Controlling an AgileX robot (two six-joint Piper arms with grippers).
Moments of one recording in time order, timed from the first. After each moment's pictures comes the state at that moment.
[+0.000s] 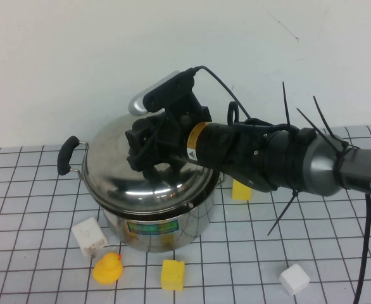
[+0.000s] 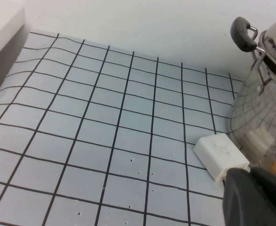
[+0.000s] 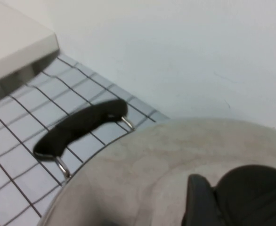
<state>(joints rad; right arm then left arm) 0.74 2.06 -1.47 -0.46 -0.16 0.42 0.05 -0.02 0.02 -0.08 0.36 -0.21</state>
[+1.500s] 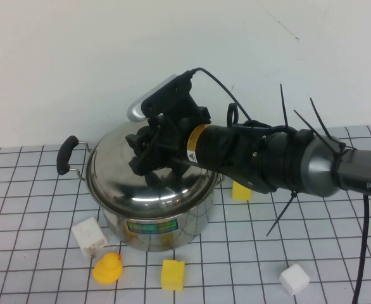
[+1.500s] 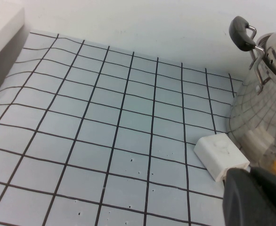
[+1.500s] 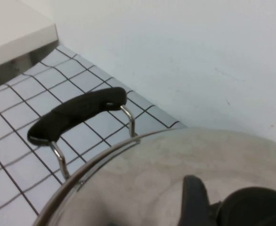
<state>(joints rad) 0.74 2.07 -1.47 -0.46 -0.16 0.37 0.05 -0.02 0.02 -0.08 0.36 -0.20</state>
